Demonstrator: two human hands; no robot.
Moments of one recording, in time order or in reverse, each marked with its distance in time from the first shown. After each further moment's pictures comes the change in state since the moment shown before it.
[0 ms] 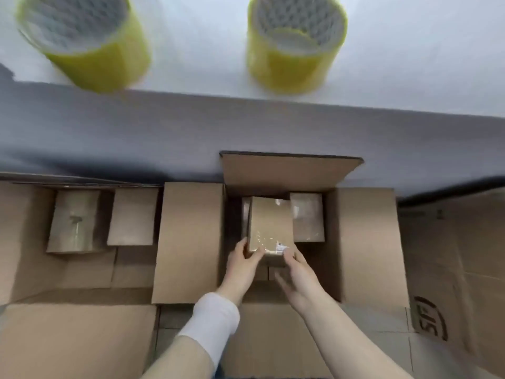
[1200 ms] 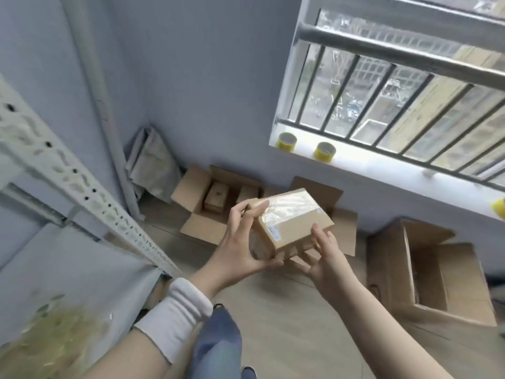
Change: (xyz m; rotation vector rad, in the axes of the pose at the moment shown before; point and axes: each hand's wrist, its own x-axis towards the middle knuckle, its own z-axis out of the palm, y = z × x) left_hand -0.750 -0.043 -0.197 0.315 0.231 1.007; right_hand -0.716 0.149 0.009 -0.221 -0.453 -0.411
